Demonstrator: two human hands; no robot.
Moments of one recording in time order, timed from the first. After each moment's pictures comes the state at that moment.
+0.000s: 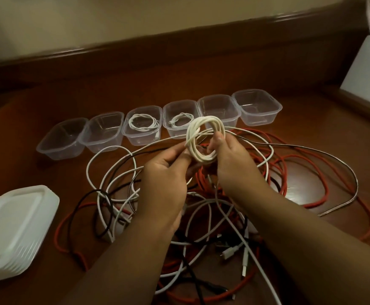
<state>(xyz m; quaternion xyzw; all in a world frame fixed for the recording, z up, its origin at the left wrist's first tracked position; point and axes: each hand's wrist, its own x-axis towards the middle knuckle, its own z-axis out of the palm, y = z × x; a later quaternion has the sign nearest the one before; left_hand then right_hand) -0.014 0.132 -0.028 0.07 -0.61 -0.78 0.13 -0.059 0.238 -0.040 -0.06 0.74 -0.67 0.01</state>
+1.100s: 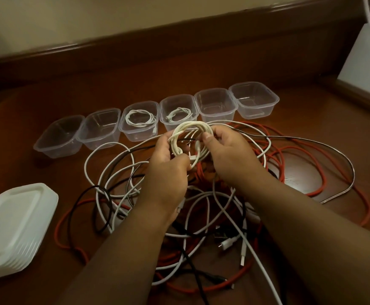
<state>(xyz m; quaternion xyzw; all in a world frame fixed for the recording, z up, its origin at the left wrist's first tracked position) -0.020 0.120 -0.037 0.05 -0.69 -0.71 0.10 -0.071 0.244 -0.041 -0.12 0.79 -0.60 -0.01</state>
